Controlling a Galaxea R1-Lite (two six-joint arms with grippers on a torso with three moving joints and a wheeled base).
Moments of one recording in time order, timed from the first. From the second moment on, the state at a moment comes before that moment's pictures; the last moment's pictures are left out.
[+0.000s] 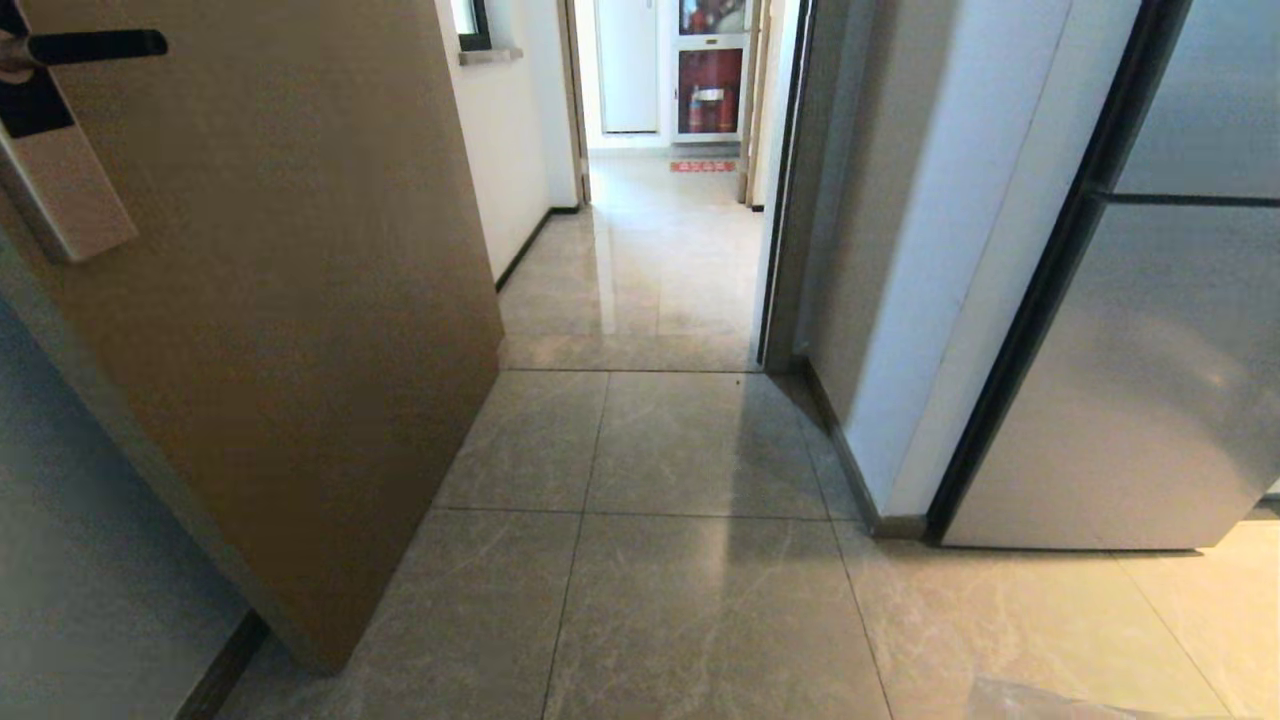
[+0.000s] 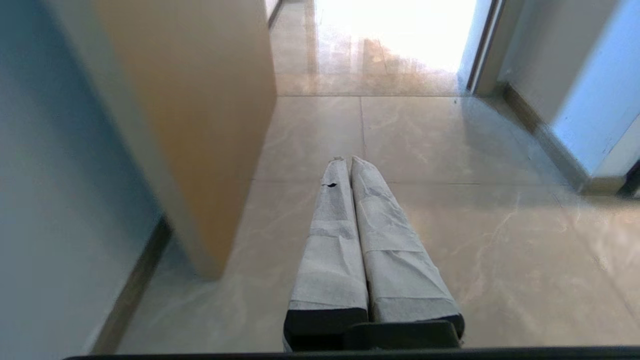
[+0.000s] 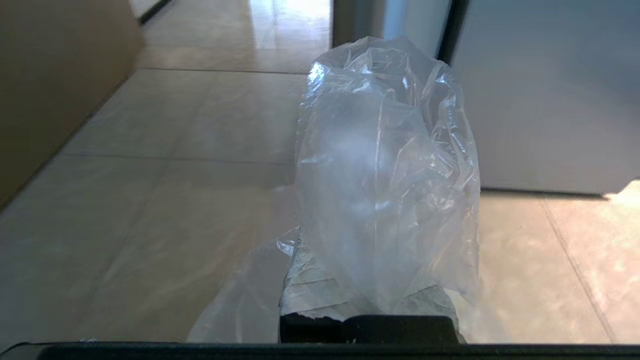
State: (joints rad) left arm 0.00 0.00 0.00 0.00 0.00 0.00; right arm -0.01 0.00 -0.02 0.05 0.00 -0.04
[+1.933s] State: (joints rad) left arm 0.00 0.00 0.00 0.00 0.00 0.00; right arm -0.01 0.00 -0.02 0.05 0.00 -0.04
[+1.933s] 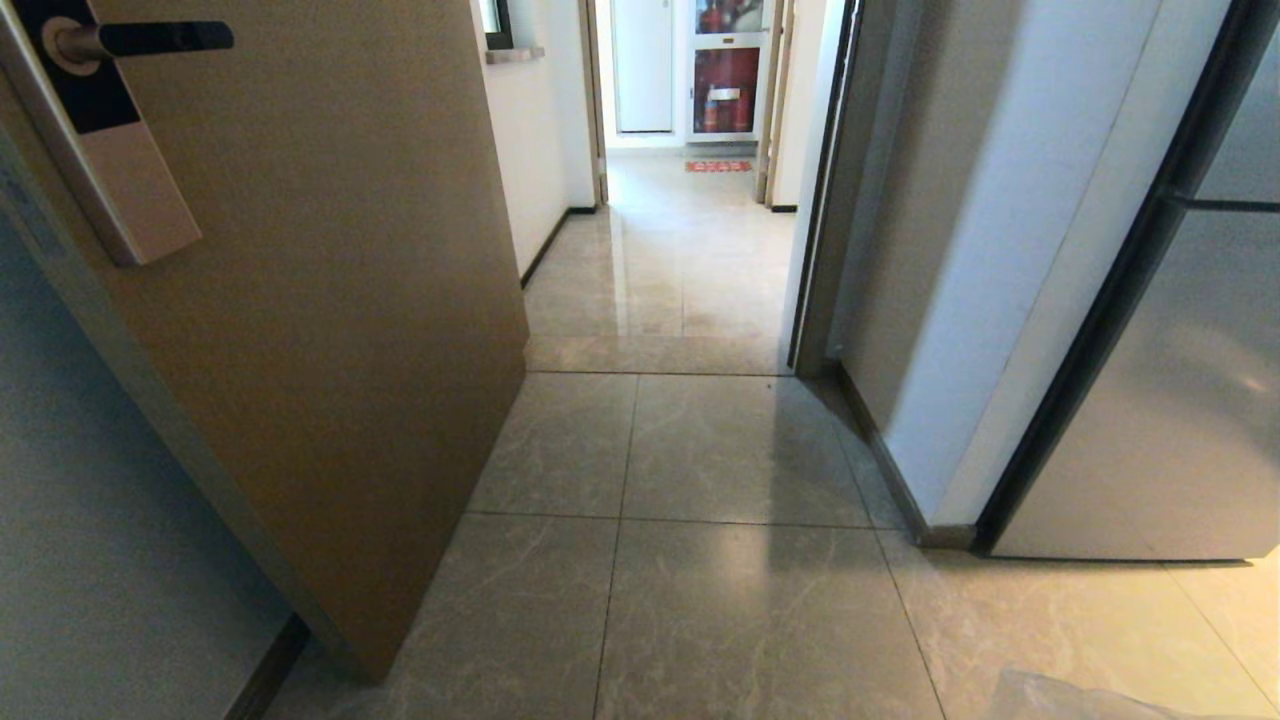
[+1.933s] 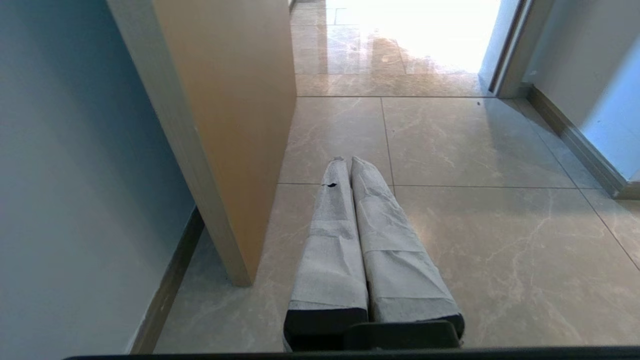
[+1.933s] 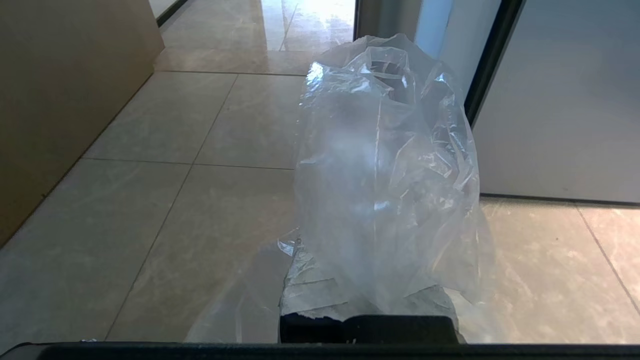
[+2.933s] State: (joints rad) left arm 0.00 0.00 0.00 0.00 0.00 0.00; right arm -0.01 0.00 -0.02 0.05 0.00 -0.04
